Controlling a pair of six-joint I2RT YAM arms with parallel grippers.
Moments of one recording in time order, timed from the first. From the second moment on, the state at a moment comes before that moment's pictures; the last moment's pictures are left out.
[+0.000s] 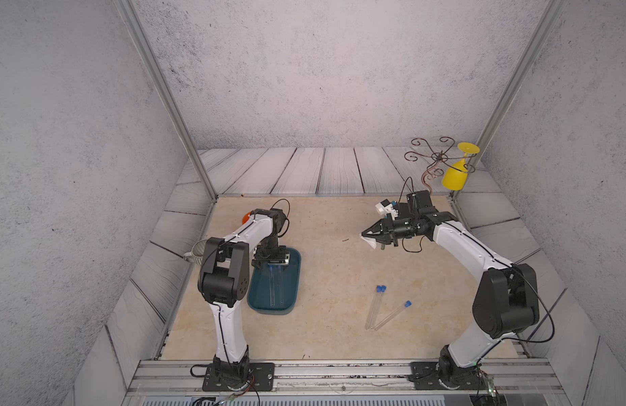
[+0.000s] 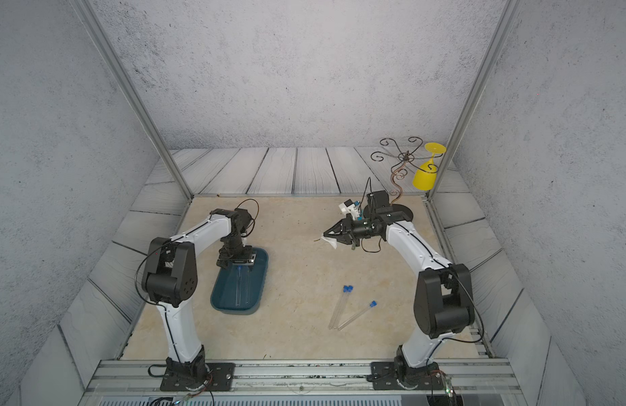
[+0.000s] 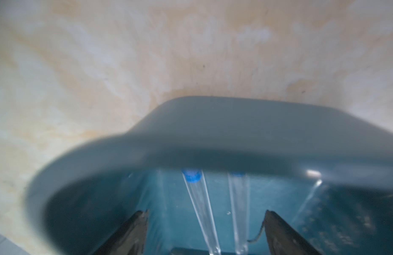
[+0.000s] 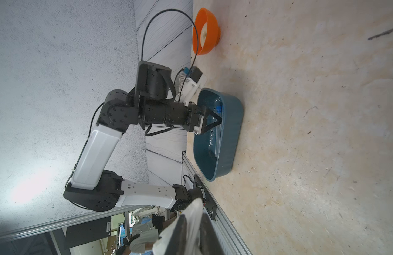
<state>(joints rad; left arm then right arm) -0.27 1.97 1.51 -1.19 -0.05 -0.24 0.22 1.66 1.34 -0.62 -1.13 0.56</state>
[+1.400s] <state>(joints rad) -1.05 2.34 1.97 -1.09 0.08 -0.37 -0.11 1.34 1.04 -0.72 -0.85 0.51</state>
